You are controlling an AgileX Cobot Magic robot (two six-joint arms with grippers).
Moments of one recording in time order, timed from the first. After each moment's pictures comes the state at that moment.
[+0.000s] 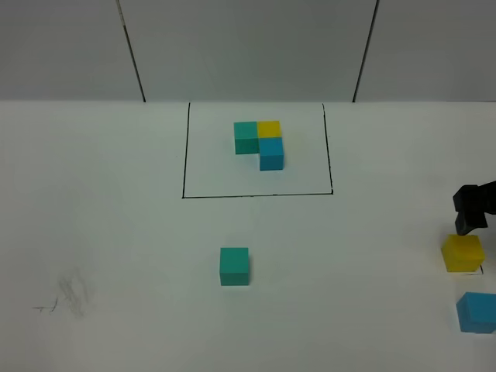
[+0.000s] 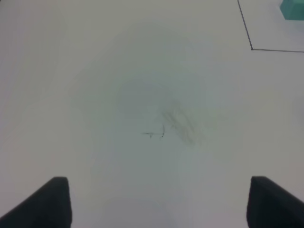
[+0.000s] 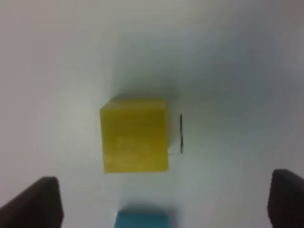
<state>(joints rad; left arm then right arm) 0.02 -0.01 -0.51 0.00 1.07 -0.06 -0.05 1.70 -1.07 0.04 0.78 -0.04</state>
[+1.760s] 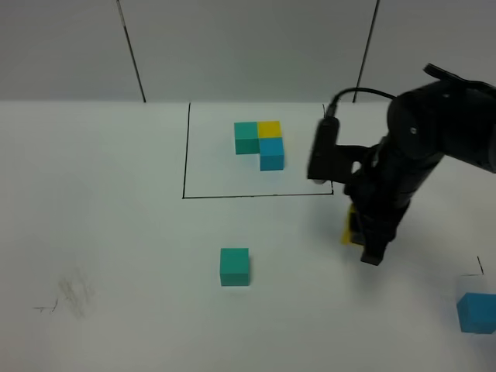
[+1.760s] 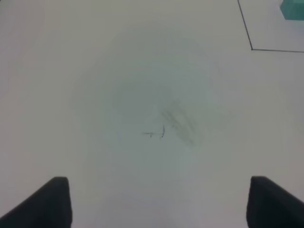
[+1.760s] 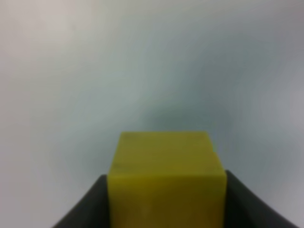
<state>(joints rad) 0.02 -0.01 -0.51 0.00 1.07 -0.06 0.46 1.83 -1.29 -0.01 0.88 -0.87</state>
